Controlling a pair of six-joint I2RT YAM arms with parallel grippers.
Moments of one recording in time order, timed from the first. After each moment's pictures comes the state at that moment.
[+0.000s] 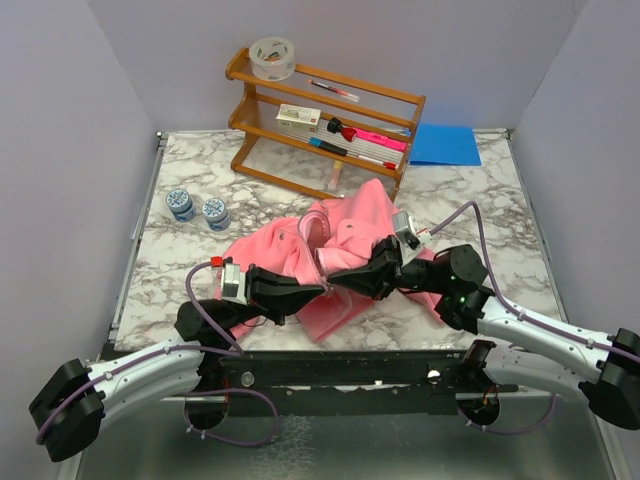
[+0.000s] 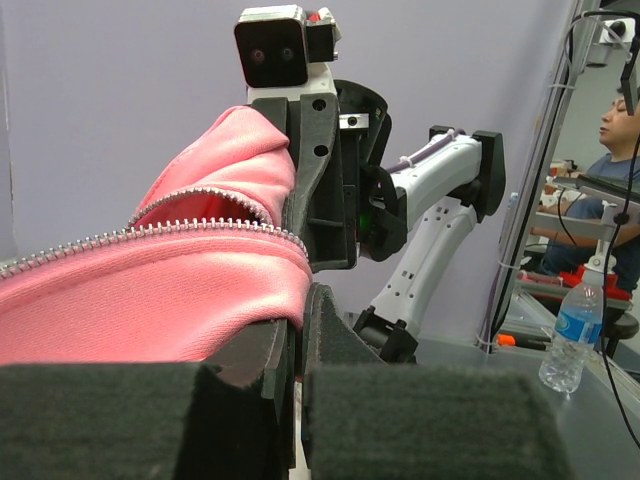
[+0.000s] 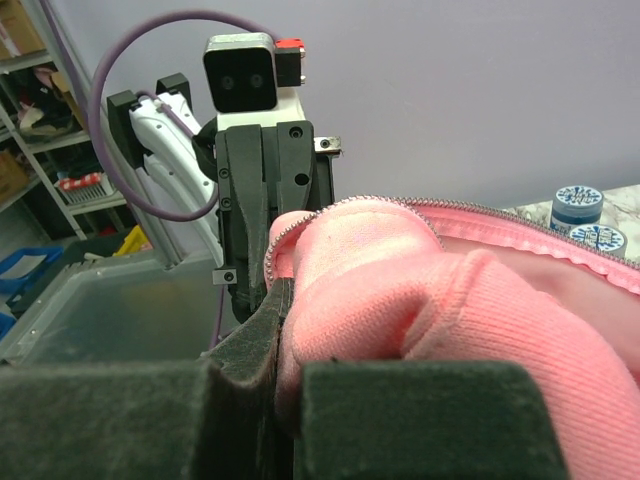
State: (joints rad) left arm -0.89 0.72 0.16 1.25 0.43 -0.50; right arm 0.90 0.96 0.57 0.73 -0.57 0.36
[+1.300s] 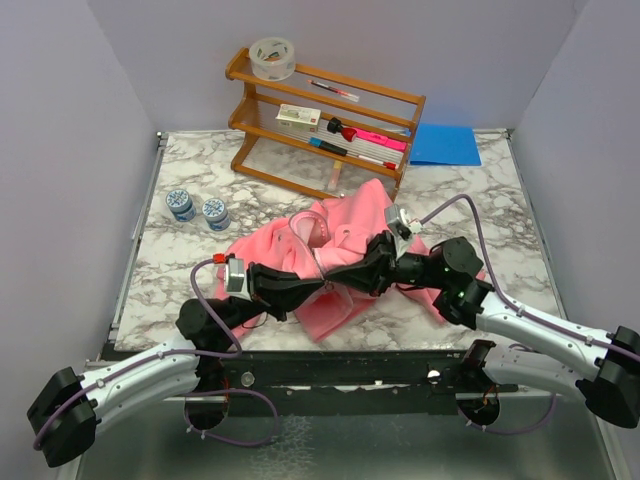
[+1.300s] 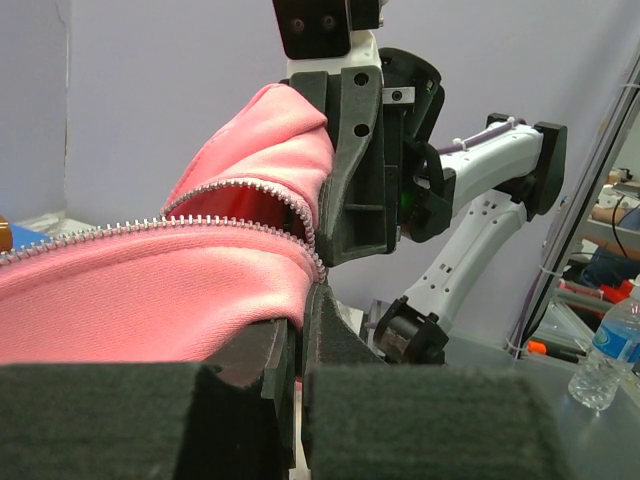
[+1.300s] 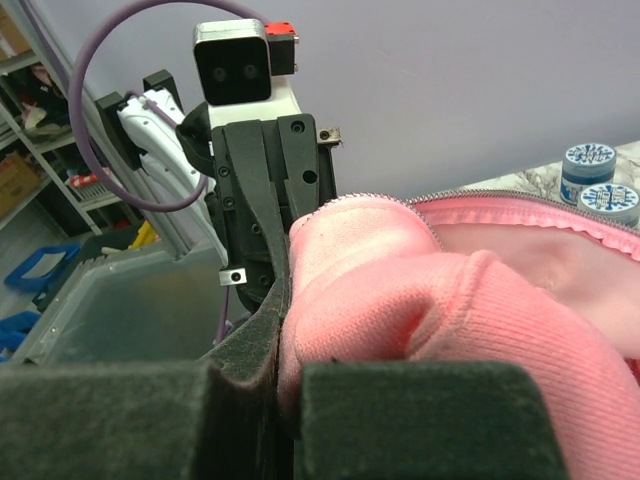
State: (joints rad) left arm -0.89 0.66 0.16 1.07 0.31 -0.46; right arm 0.90 0.98 0.61 0.65 -0.60 0.42
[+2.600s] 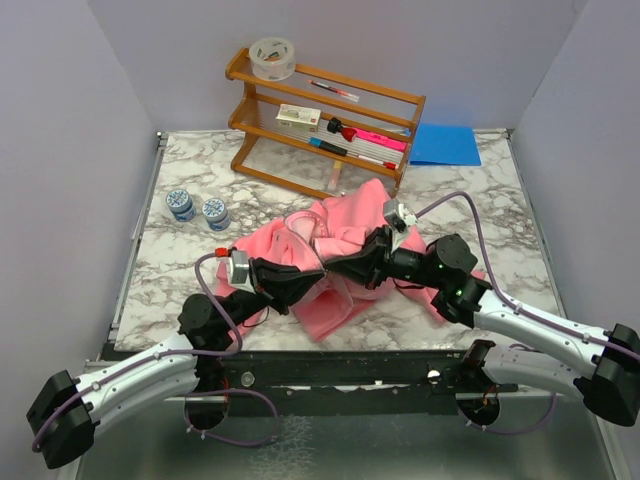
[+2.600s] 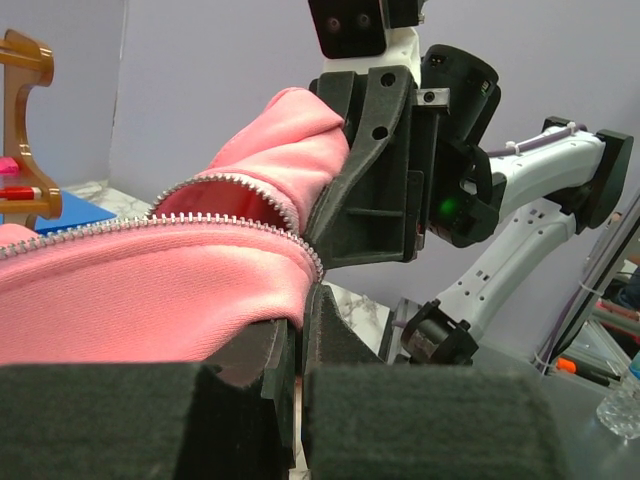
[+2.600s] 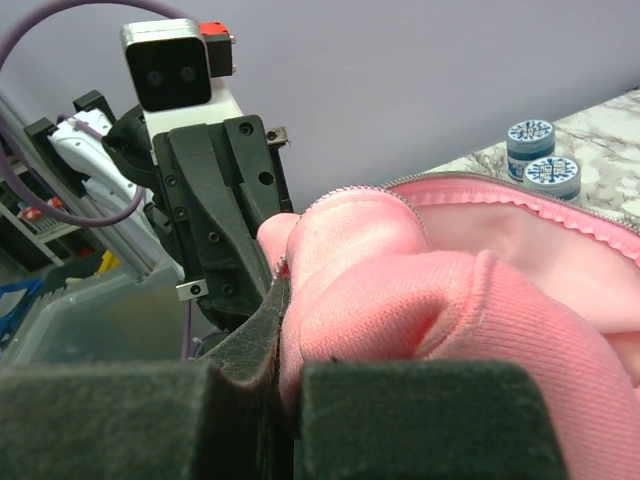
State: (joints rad) left arm -0.89 0.63 0.19 0.93 0.23 -0.46; right arm 0.89 1.00 0.63 0.59 -0.48 0.40
